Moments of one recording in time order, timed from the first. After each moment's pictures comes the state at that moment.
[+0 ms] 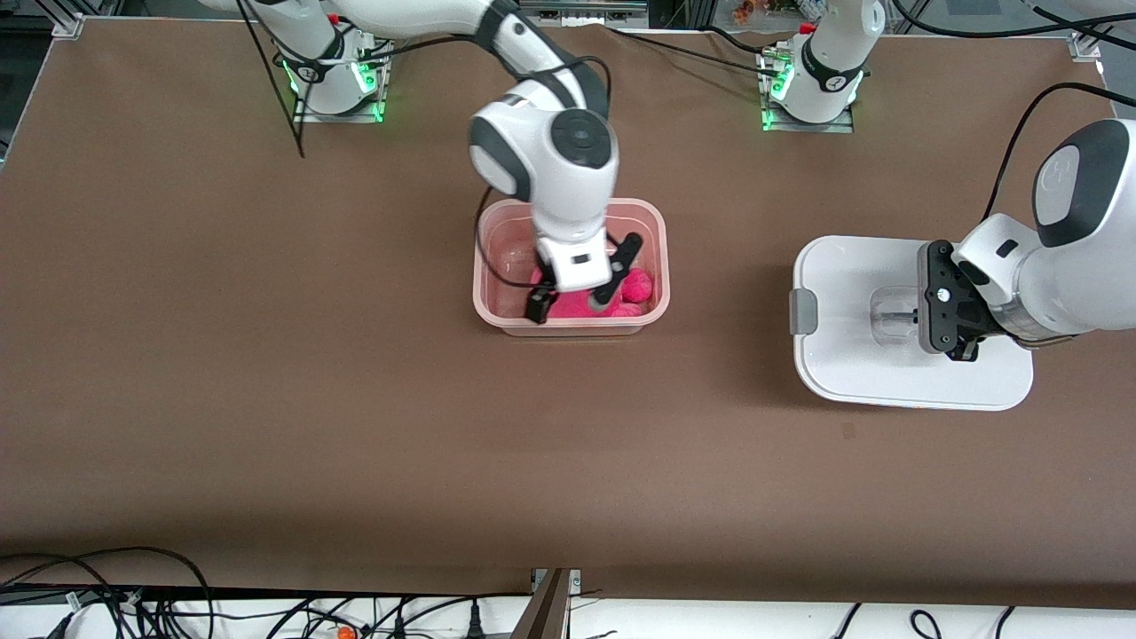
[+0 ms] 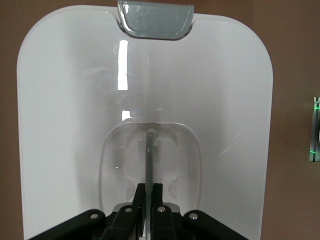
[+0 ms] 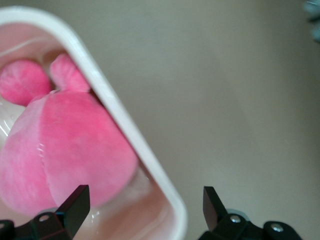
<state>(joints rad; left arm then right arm) 0.21 0.42 -0.36 -1.36 0.13 1.55 1.46 0.75 0.67 -0.04 -1.14 -0.12 1.86 -0.24</state>
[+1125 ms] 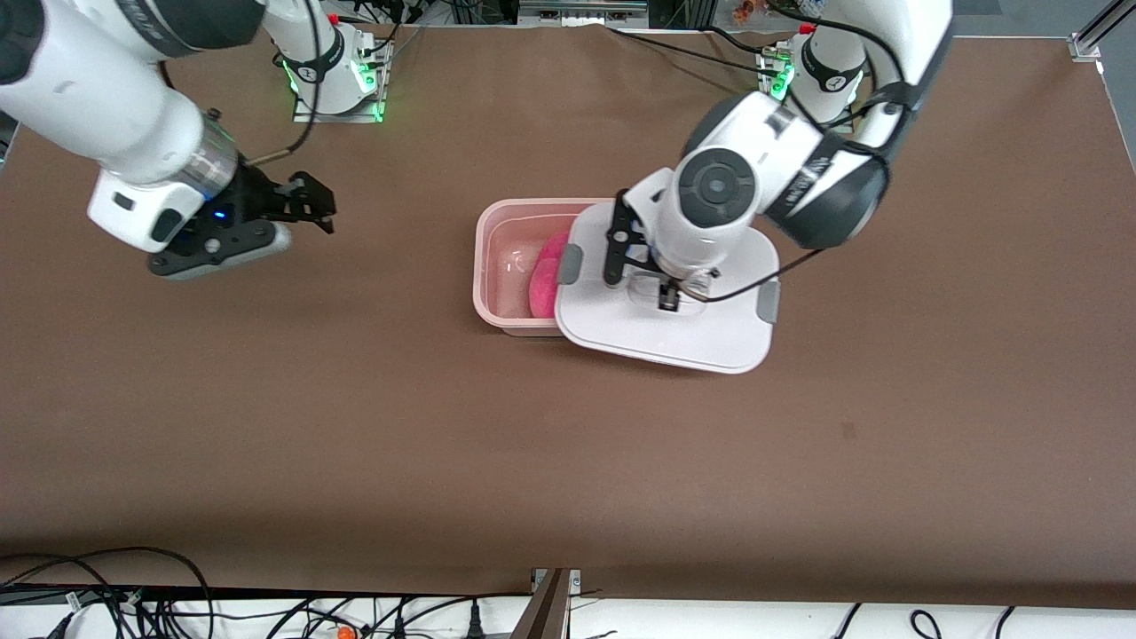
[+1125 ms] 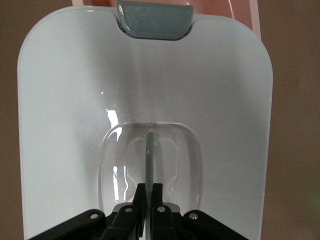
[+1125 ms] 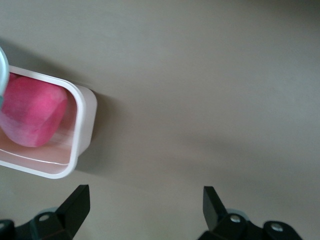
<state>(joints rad) -0.32 0.54 -0.37 -1.36 0.10 1.72 1.02 0.53 0.14 -0.29 -1.50 0.11 1.58 -0.01</state>
